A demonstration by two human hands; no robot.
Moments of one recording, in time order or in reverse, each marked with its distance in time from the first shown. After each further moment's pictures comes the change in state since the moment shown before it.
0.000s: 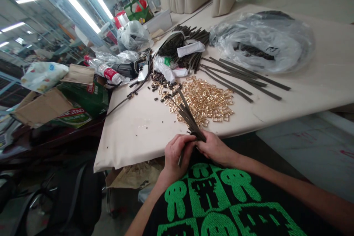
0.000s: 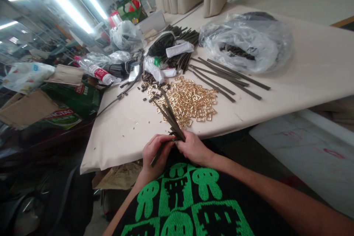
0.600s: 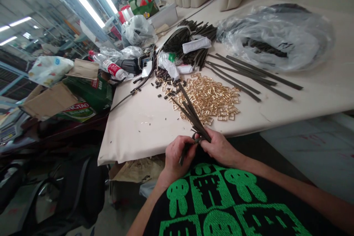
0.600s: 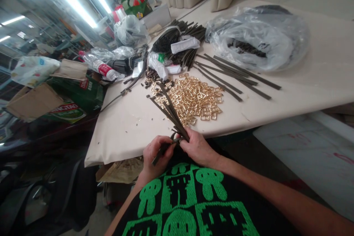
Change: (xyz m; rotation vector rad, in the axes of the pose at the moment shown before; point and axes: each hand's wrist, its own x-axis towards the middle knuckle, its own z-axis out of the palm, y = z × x) left_hand -0.015 -0.007 -0.003 0.145 0.029 -0.038; right_hand -0.003 -0.001 -0.002 -0.113 0.003 -0.066
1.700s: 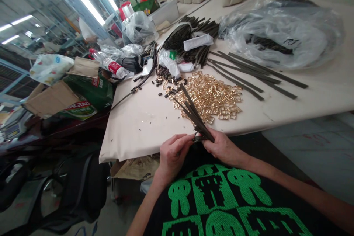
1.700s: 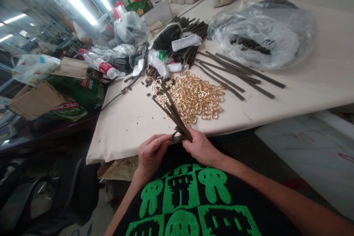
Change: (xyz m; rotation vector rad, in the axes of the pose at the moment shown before) left_hand 0.007 0.000 -0.014 -0.009 -0.030 0.033; right_hand -0.003 0.004 -0.007 -0.007 -0.041 0.043
